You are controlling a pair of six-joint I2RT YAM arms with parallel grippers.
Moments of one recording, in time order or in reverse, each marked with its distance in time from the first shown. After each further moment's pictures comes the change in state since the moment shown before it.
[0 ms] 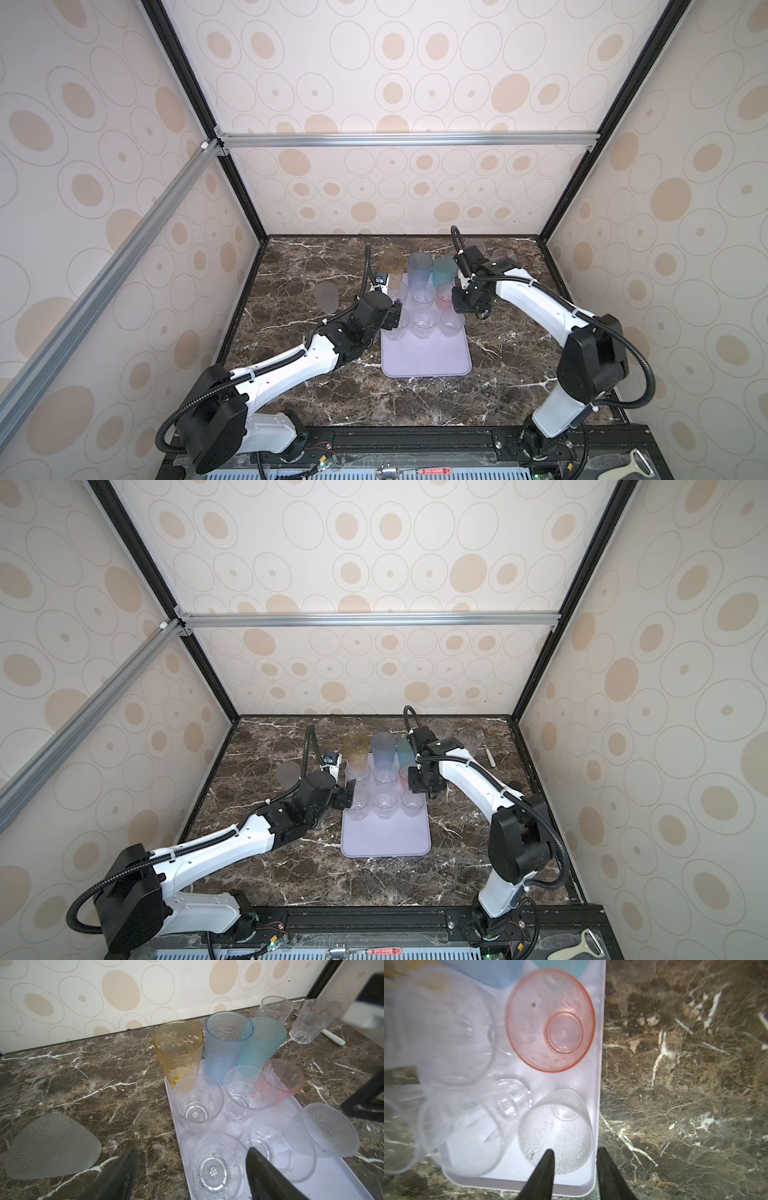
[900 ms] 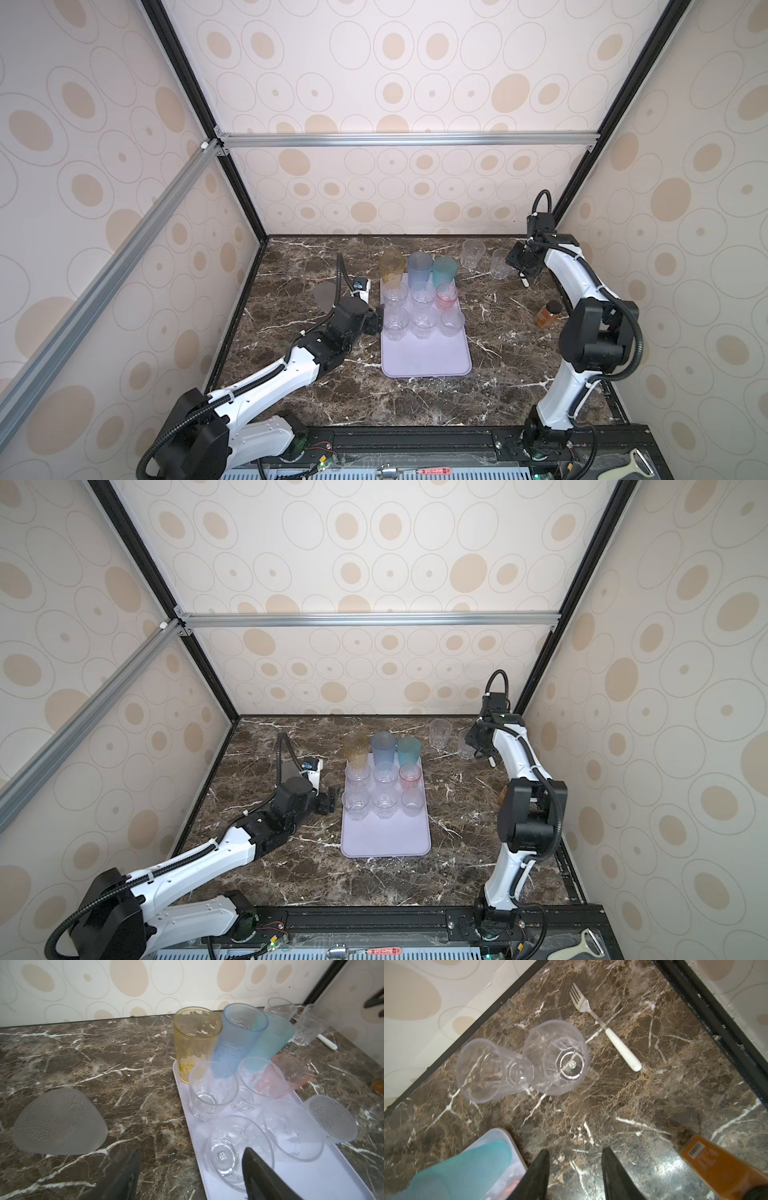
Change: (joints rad) left arm 0.055 -0.117 -0.150 0.045 0.127 0.002; right arm -0.511 0.280 0.298 0.183 0.027 0.145
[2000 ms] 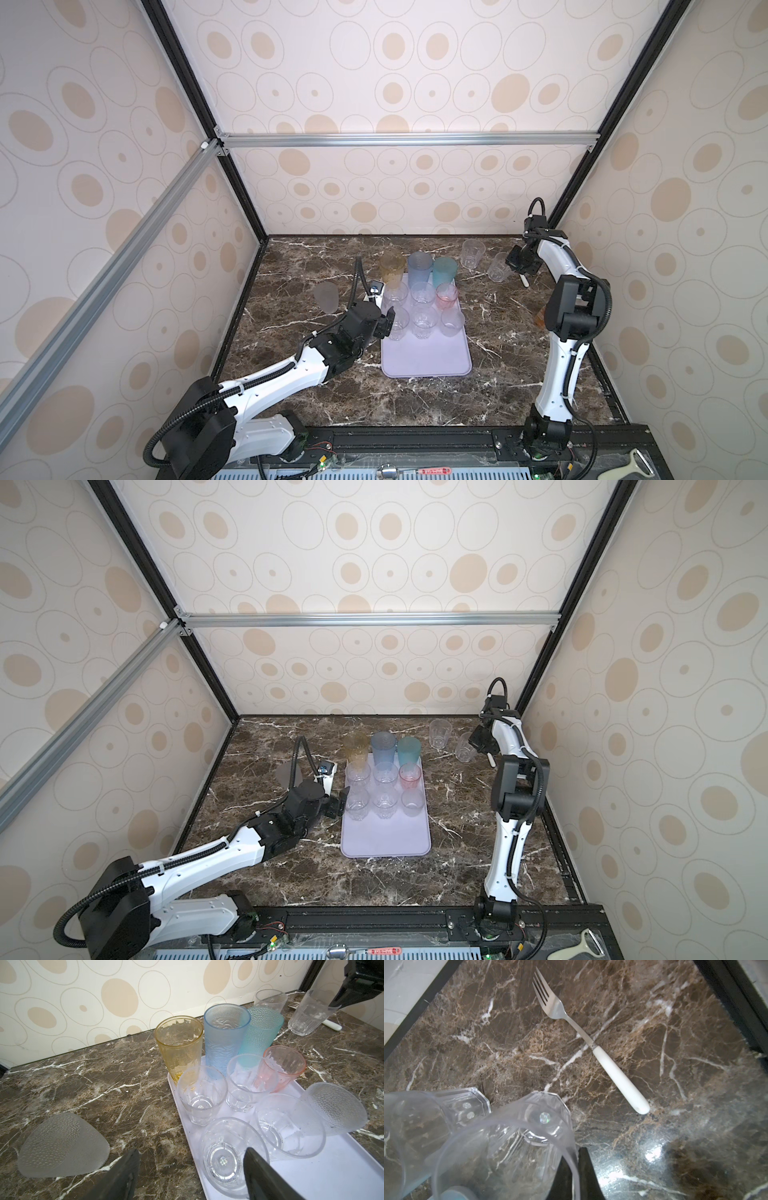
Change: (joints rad) left arm -0.062 0.026 0.009 0.061 -0.086 0.109; right arm -0.051 0.283 0.224 -0.097 -0.016 -0.046
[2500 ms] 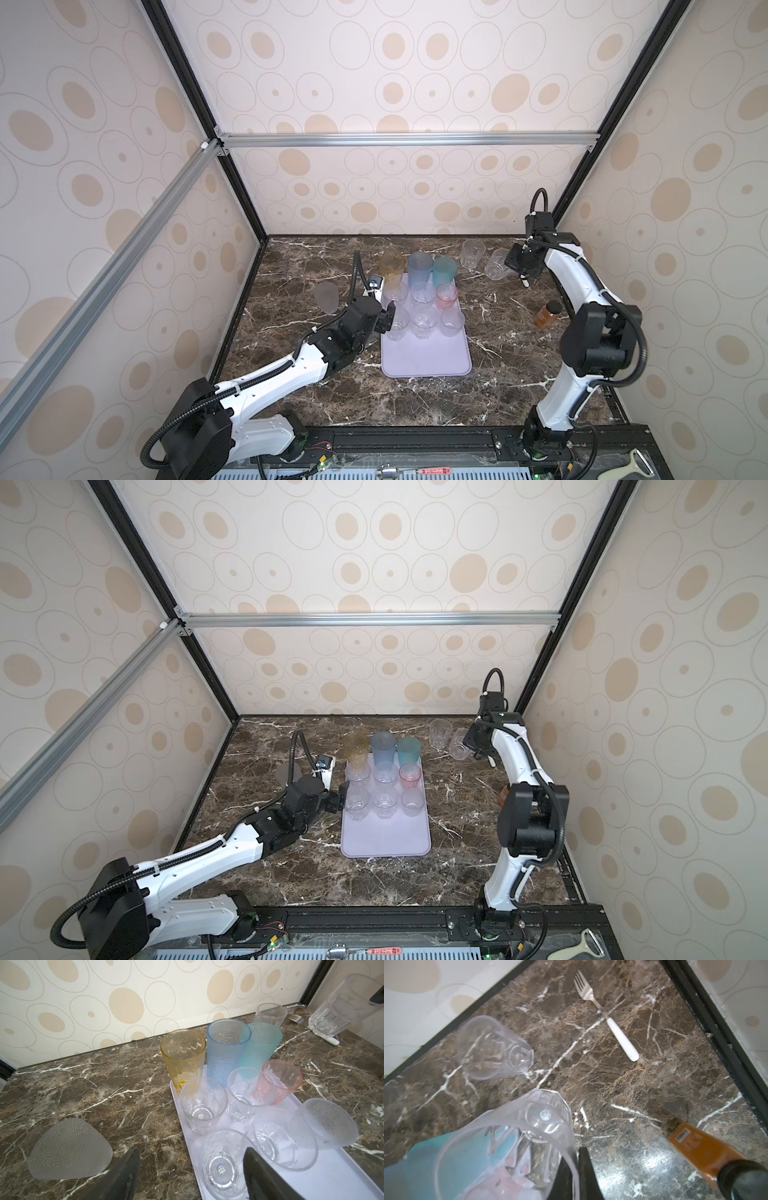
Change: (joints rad) left arm 0.000 0.002 0.089 -0.061 -0.024 -0.053; right arm 0.134 -0.452 -0.302 0.029 0.024 -0.010
